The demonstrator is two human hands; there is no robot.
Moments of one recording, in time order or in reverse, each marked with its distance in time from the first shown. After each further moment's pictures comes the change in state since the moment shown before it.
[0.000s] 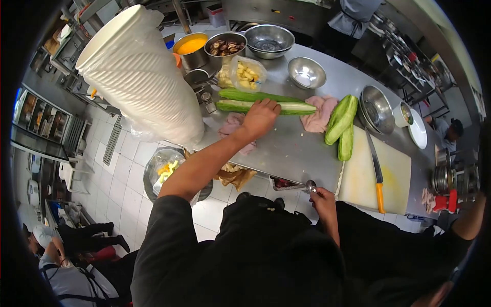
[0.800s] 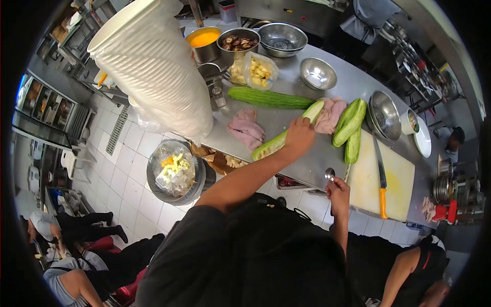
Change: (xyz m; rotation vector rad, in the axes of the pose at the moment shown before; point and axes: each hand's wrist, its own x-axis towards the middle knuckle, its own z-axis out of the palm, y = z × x) left_hand 0.015 0.102 0.049 -0.067 -0.081 -0.307; right_hand 0.024 -0.024 -0.014 0.188 0.130 -0.094
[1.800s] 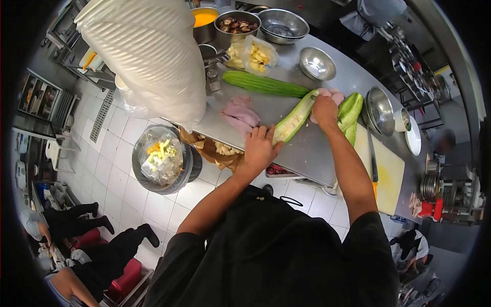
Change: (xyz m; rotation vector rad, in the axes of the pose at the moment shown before) left_hand -0.114 -0.043 -0.026 -0.144 0.129 -0.280; right_hand 0.186 -0.111 0.121 -1.475 0.169 -0.728
